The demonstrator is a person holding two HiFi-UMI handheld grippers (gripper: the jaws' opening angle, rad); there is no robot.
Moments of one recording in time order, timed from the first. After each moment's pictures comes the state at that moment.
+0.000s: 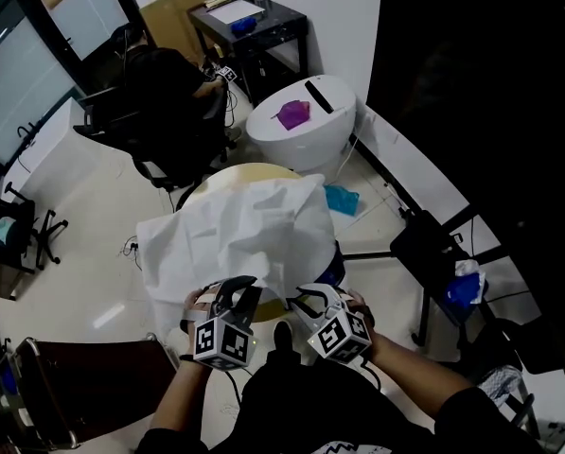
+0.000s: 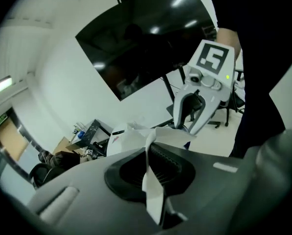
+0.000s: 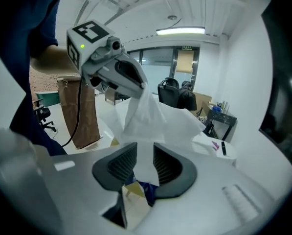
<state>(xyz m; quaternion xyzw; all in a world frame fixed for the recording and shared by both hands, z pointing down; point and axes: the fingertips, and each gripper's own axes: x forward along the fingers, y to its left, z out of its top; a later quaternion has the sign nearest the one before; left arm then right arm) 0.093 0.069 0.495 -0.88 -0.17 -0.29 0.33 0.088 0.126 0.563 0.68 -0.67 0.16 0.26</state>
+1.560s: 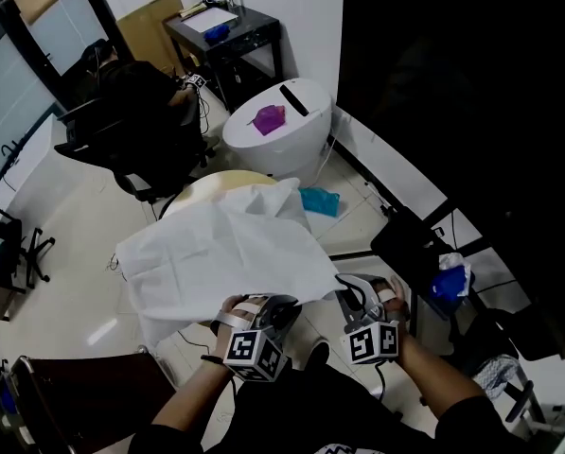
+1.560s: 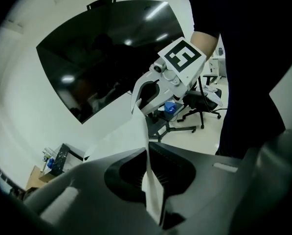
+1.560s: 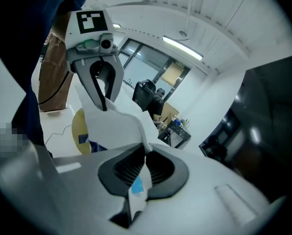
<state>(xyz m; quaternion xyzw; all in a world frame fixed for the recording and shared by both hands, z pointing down) 0.107 0.206 0.531 -0.83 -0.36 -0.25 0.36 0.175 0.238 0.522 0.76 -0.50 0.02 0.41</state>
